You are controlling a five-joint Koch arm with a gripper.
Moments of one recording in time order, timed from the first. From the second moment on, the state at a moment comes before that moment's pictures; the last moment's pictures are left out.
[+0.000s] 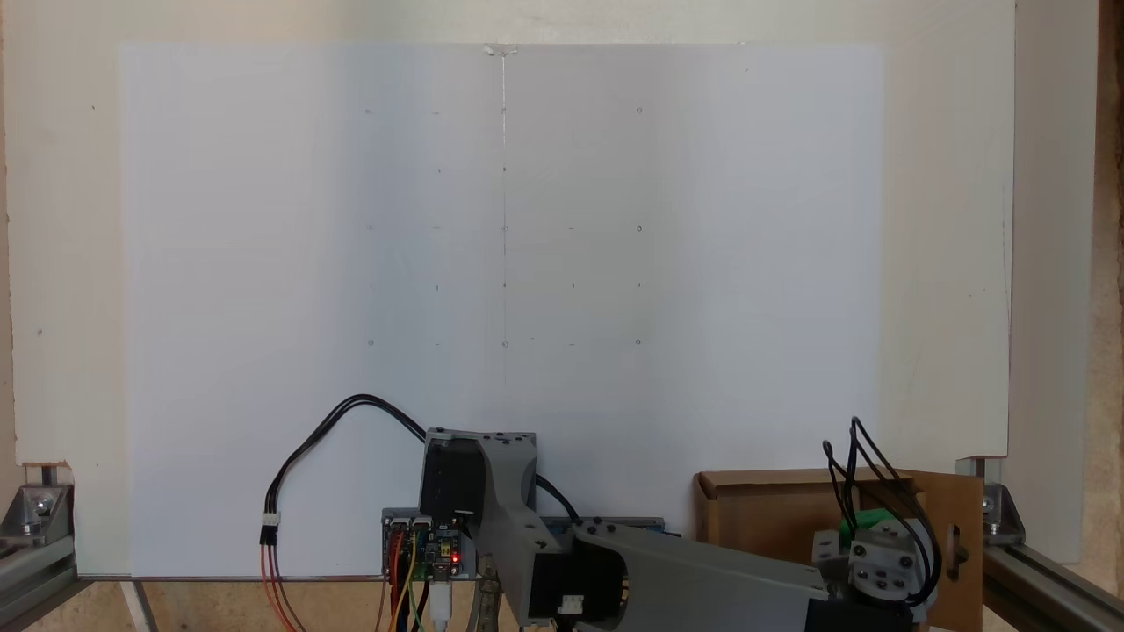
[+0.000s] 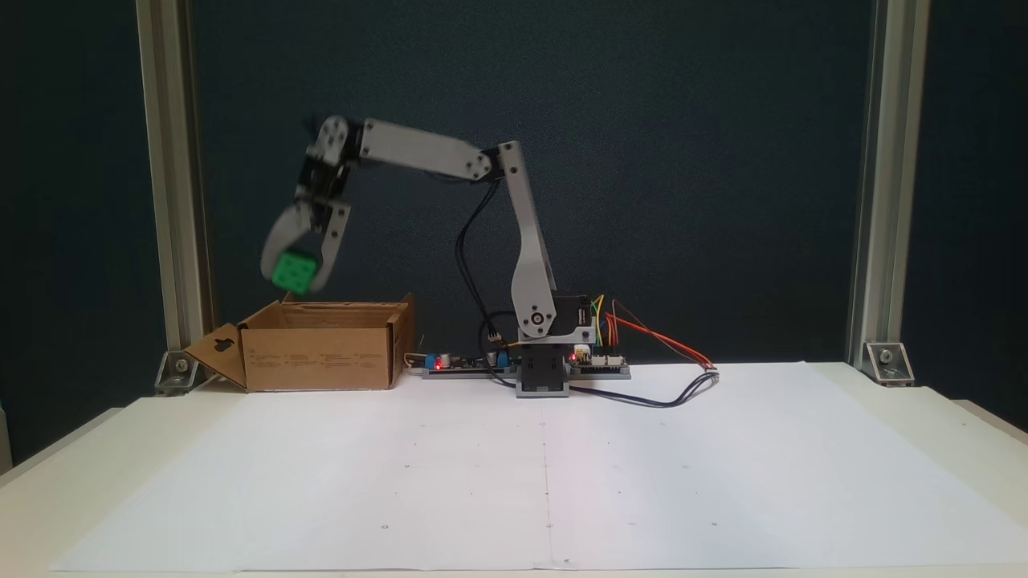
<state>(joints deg) 97.0 76.2 61.6 51.1 -23.6</state>
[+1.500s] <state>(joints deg) 59.3 95.3 74.4 33.5 -3.7</state>
